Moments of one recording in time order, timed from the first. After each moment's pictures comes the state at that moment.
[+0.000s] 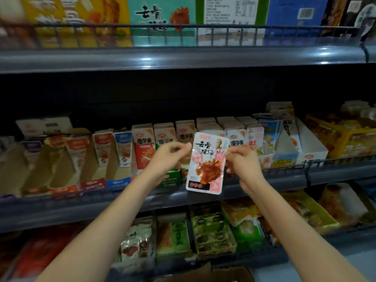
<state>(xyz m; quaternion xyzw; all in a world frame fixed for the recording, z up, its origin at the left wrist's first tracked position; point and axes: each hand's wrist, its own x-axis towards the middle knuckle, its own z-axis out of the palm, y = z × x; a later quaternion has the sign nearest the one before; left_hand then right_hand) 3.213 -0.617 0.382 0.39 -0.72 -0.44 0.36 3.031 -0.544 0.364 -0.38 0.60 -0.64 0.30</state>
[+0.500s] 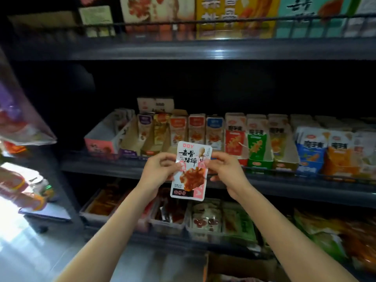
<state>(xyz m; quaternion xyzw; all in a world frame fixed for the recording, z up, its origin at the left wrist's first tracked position) 3.473 -0.570 0.344 0.52 -0.53 -0.45 0.49 3.287 -0.567 0.342 -0.52 0.50 -0.50 0.47</state>
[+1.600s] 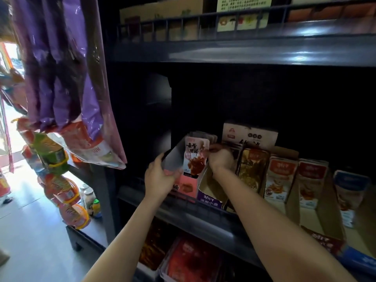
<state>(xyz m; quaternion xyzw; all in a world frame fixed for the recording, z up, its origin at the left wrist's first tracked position) 3.721 -0.742 0.302 0.69 -0.48 -0.13 0.53 3.586 -0.838 0.340 -0.57 0.59 -0.47 0.33</state>
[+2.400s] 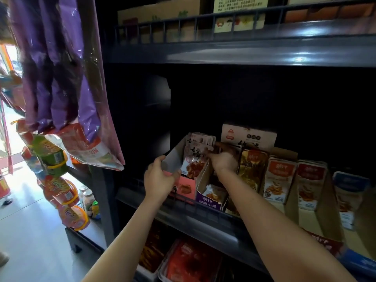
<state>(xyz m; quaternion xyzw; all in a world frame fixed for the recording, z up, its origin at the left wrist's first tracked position) 3.717 -0.747 0.303 0.71 -0.46 -0.13 0.52 3.571 -0.841 0.343 -0.62 0.59 -0.45 0.26</state>
